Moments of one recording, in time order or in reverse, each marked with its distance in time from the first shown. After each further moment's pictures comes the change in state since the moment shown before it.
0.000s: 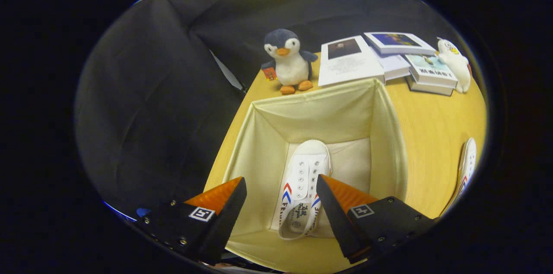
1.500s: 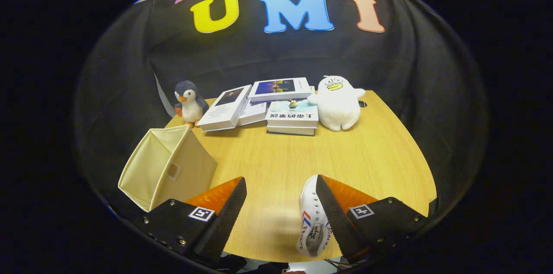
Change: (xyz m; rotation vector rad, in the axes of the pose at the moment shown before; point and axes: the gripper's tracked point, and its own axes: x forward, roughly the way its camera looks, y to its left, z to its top) arm -0.189 -0.298 0.002 -0.021 -0.229 -0.414
